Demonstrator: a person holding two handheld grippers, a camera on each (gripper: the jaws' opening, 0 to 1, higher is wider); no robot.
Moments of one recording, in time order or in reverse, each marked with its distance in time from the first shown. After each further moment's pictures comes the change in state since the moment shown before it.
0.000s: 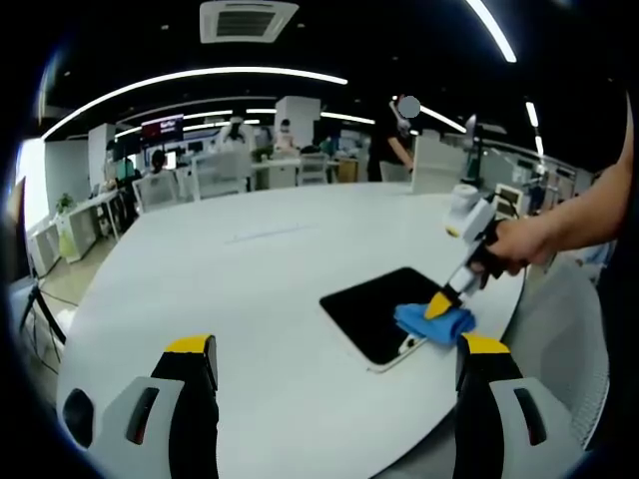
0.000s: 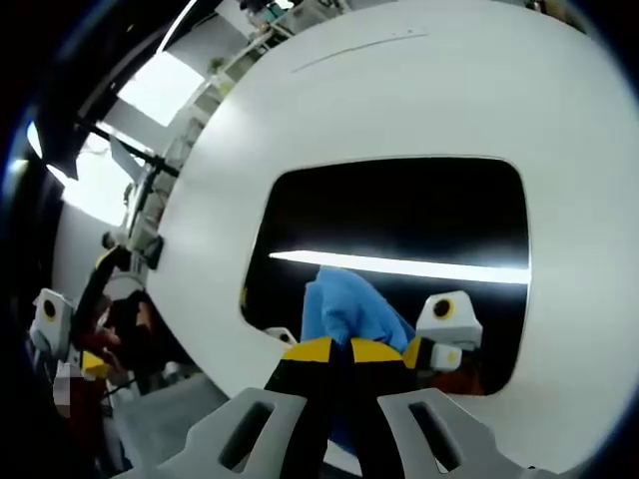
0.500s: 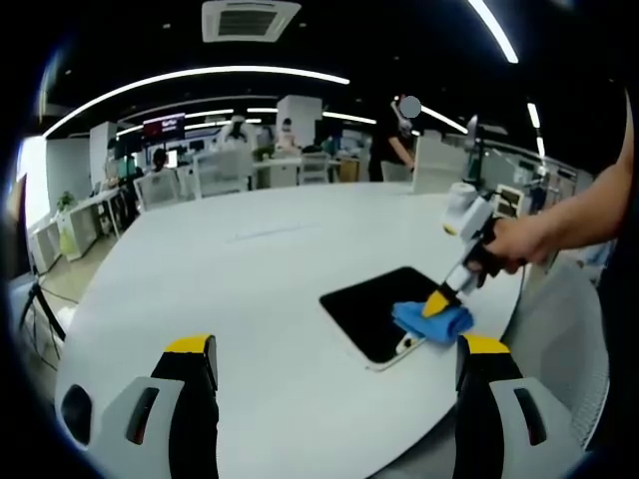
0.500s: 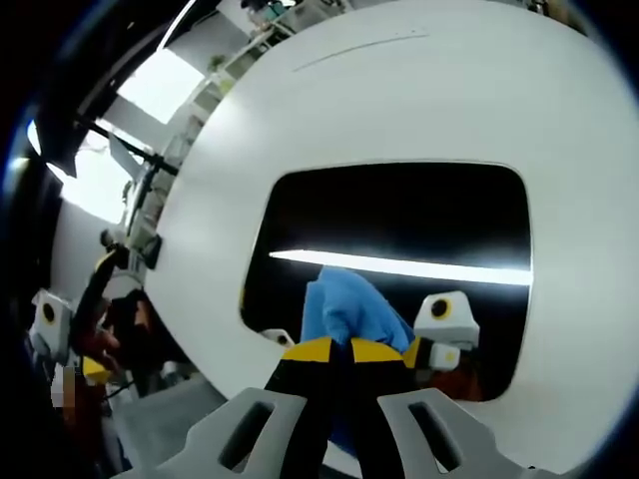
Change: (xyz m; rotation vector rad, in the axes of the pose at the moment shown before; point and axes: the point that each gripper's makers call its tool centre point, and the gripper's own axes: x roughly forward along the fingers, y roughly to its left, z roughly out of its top) left arm 0.000 -0.002 -0.004 -0.008 0.002 0.004; right arm 0.002 0.001 0.004 -0.003 0.001 -0.008
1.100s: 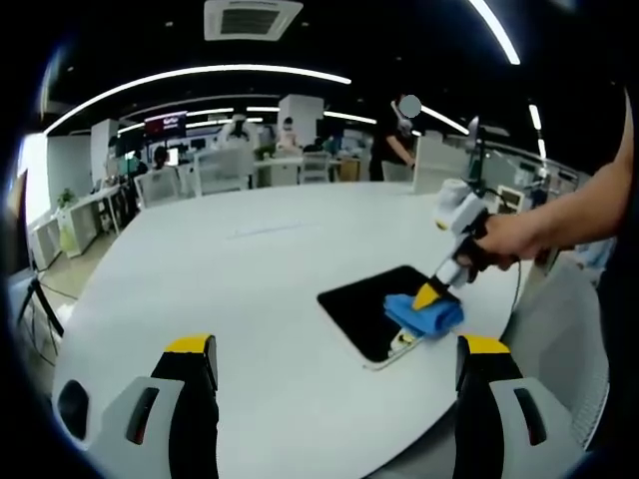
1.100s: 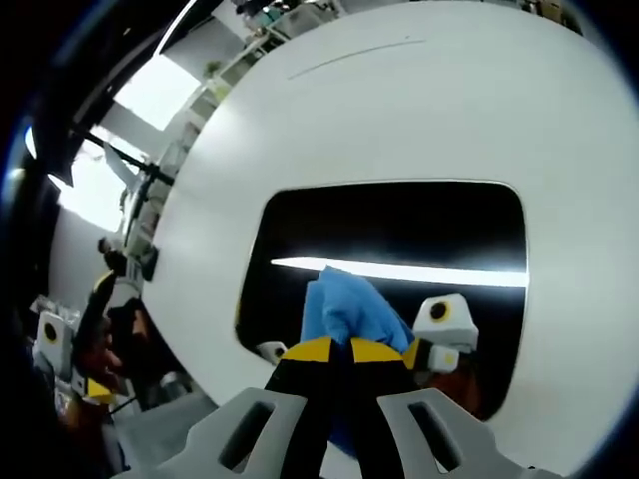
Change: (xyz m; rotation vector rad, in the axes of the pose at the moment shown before) left arm 0.001 -0.003 -0.004 -0.011 0.004 -0.001; right arm 0.004 -0.007 0.020 0.017 -0.026 -0.014
